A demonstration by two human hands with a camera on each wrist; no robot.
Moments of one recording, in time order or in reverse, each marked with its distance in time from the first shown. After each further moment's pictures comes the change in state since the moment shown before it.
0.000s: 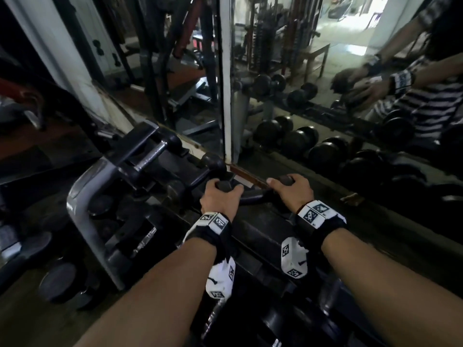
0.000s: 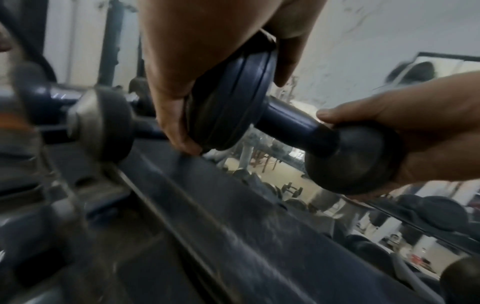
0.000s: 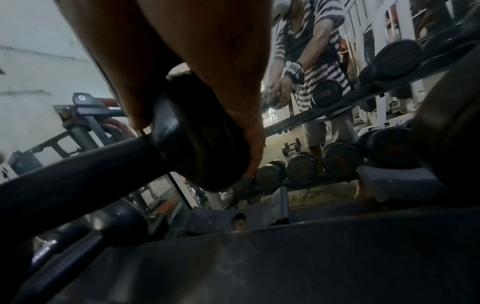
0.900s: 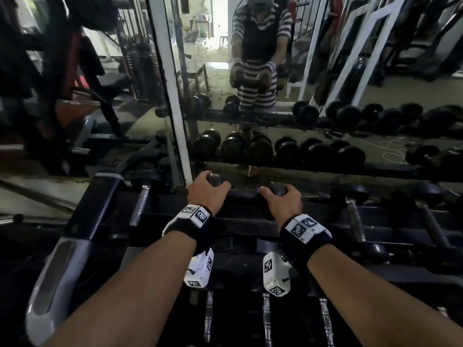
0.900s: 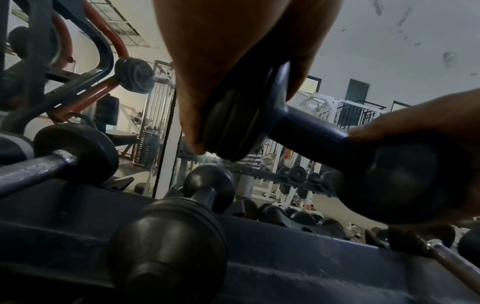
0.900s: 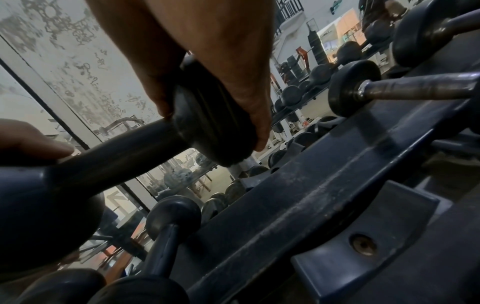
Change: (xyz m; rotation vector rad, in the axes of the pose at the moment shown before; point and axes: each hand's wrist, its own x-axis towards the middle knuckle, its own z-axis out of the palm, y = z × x) left_hand 0.144 0.011 -0.136 0.191 -0.494 0.516; right_hand -0.106 -0.088 0.150 0.290 0.674 0.279
